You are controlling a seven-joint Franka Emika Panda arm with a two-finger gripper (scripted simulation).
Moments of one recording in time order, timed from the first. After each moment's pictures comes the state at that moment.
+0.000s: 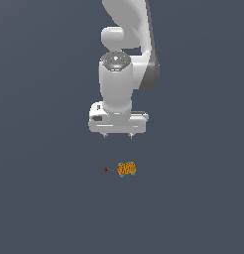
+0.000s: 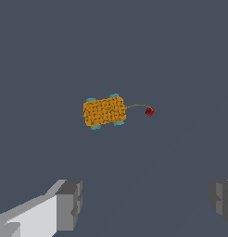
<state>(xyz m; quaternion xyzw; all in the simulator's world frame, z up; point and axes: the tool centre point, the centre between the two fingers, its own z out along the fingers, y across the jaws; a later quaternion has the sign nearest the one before) 0.014 -0.015 0.187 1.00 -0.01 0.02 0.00</state>
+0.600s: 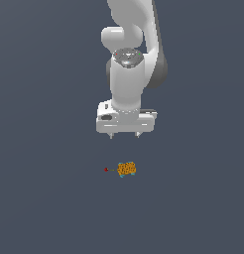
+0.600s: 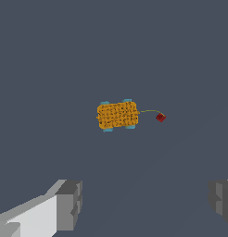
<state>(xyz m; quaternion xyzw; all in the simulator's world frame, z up) 0.018 0.010 0.195 1.00 0.02 0.03 0.01</state>
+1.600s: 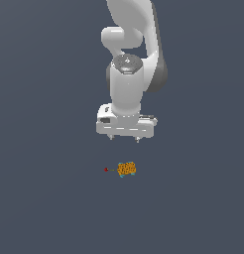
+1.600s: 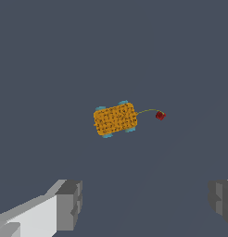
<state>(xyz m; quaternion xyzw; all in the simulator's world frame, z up) 0.026 0.010 0.185 1.00 -0.05 0.03 0.00</state>
